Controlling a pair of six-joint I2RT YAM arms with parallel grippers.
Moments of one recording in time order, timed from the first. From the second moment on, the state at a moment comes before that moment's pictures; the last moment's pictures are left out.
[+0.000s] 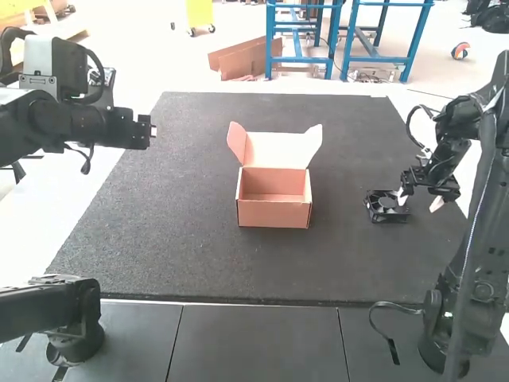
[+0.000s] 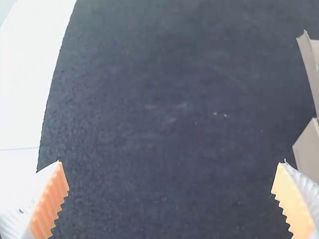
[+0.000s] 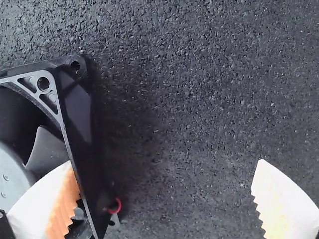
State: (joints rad) left arm -0.07 0.86 0.84 -0.53 -0.03 0.01; right arm -0.24 2.08 1.42 -0.88 -0.08 -0.24
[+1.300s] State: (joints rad) left arm -0.11 0.86 0.79 -0.47 -0.03 0.01; right arm -0.23 1.60 1.29 -0.98 -0.21 -0.05
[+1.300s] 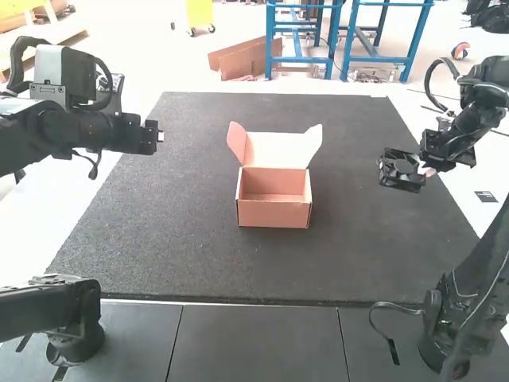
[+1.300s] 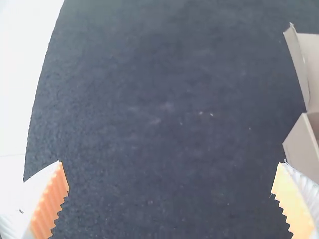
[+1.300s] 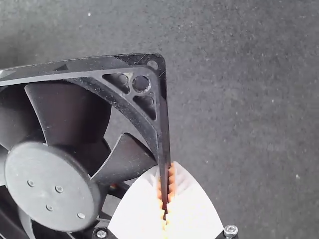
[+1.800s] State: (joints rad) left arm -0.14 0.86 0.75 -0.44 -0.03 0.01; right arm 0.01 1.38 1.32 -1.10 -0.23 0.22
